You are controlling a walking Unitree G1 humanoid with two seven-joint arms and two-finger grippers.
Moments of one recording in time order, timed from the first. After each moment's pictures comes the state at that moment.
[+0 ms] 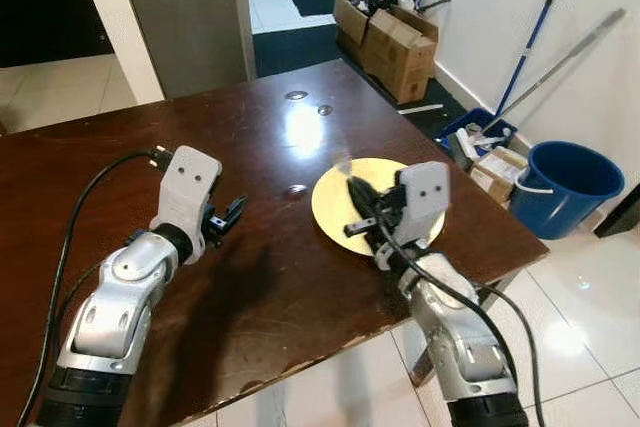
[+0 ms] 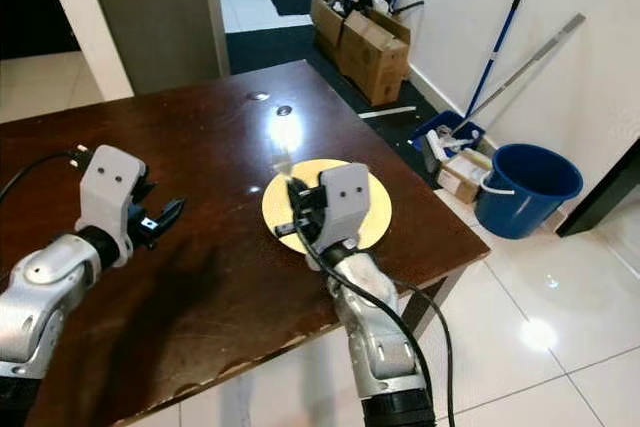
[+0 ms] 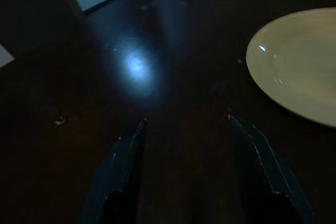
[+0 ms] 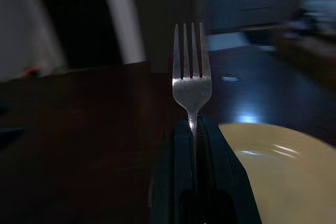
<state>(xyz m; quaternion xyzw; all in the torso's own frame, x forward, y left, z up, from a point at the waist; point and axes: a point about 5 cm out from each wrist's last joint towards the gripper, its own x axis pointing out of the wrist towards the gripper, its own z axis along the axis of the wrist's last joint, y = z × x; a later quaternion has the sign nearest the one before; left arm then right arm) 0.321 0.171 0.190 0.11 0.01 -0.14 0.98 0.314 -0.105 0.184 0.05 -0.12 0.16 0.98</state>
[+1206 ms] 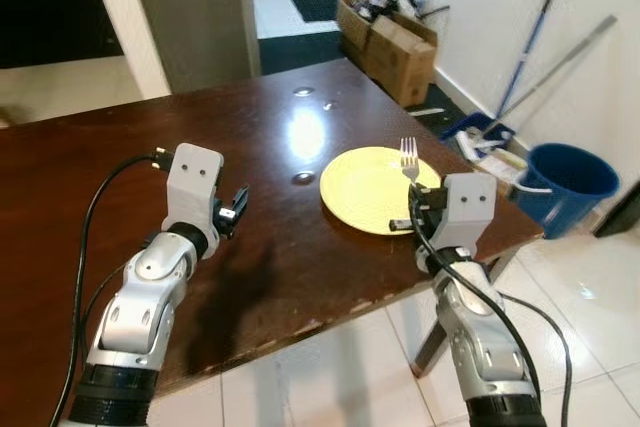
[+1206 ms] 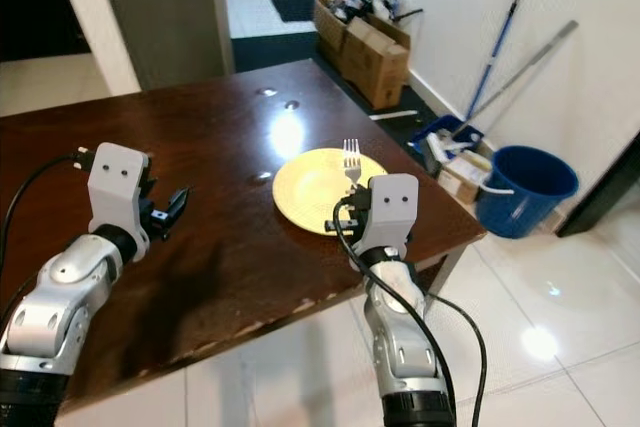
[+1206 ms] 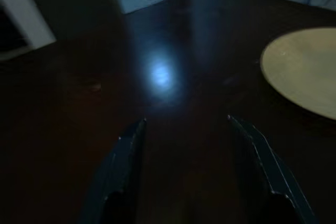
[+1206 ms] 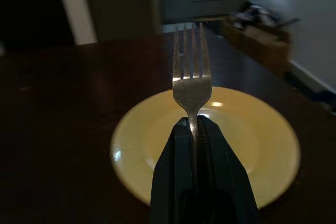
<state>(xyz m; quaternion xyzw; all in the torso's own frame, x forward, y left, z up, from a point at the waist) 0.327 0.162 0.188 0.07 -0.01 -0.09 0.99 0.323 -0.142 0.166 0.01 -0.09 0.05 1.00</state>
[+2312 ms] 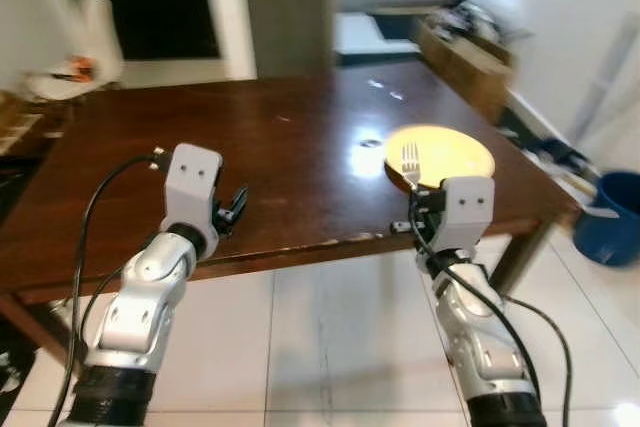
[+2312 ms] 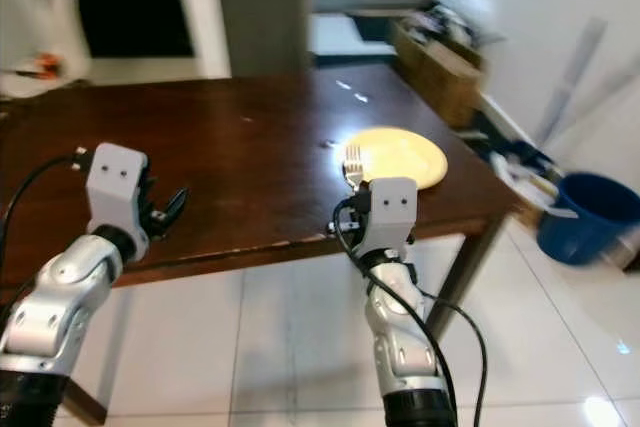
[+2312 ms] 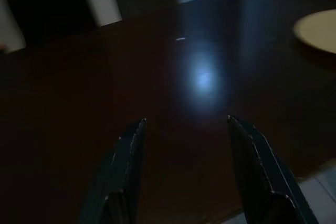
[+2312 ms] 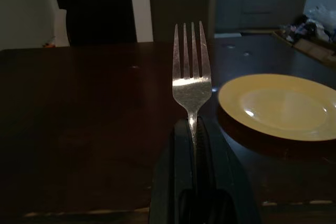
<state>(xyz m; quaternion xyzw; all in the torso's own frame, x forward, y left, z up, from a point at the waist) 0.329 0.169 0.188 0.07 -0.01 -0.08 0.99 0.326 -0.139 0.164 0.01 -0.09 0.05 0.99</state>
